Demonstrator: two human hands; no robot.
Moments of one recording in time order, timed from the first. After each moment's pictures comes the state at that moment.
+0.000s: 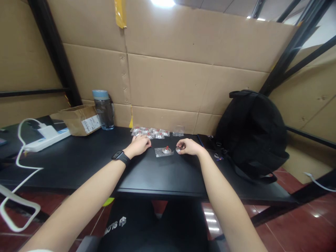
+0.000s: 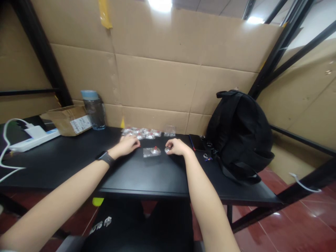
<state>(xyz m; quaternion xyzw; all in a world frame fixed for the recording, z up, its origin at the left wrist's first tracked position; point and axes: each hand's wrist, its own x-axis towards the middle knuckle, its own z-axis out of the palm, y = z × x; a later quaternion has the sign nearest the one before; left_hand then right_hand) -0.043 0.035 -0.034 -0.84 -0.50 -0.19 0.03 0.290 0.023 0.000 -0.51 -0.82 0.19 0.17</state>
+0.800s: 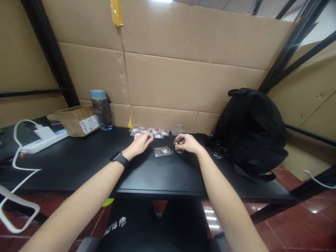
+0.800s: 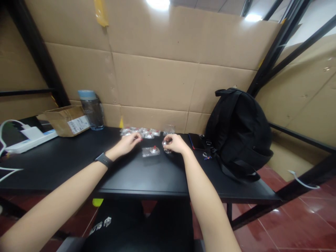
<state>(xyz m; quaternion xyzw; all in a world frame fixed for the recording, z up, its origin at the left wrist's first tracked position) -0.031 0.020 -0.016 -0.82 -0.43 -0.35 -0.09 0.279 0.013 0.008 -0.50 -0.79 0.19 0.30</state>
